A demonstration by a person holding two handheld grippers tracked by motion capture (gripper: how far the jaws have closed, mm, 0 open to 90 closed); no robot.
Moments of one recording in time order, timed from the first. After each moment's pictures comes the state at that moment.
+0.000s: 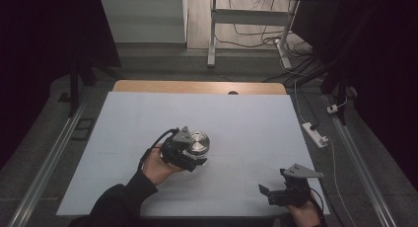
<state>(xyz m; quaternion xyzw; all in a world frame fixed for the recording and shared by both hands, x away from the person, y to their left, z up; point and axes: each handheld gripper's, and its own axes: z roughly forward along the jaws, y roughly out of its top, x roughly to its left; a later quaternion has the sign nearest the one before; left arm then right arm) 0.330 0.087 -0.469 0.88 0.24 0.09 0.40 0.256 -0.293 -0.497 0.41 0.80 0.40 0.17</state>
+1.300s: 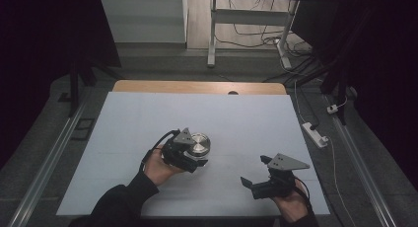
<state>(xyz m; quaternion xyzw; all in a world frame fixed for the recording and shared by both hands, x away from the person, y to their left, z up) 0.330 0.084 -0.476 0.88 0.24 0.09 0.40 0.265 -0.239 -0.460 0.31 0.81 0.47 0.16</state>
